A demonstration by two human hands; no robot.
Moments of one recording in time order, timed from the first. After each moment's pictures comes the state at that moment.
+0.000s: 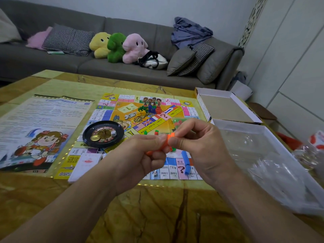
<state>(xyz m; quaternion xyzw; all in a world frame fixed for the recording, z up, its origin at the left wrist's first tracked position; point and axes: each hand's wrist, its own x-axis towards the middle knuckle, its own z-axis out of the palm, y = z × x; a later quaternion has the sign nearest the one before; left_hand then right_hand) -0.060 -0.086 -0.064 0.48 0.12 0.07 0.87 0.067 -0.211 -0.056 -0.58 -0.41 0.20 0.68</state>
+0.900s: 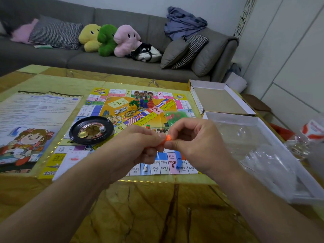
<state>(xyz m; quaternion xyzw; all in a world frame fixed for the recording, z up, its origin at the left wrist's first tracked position) -0.039 -0.087 -0.062 0.63 0.22 0.06 0.74 0.088 -0.230 -0.062 -0.69 -0.44 0.14 0.55</state>
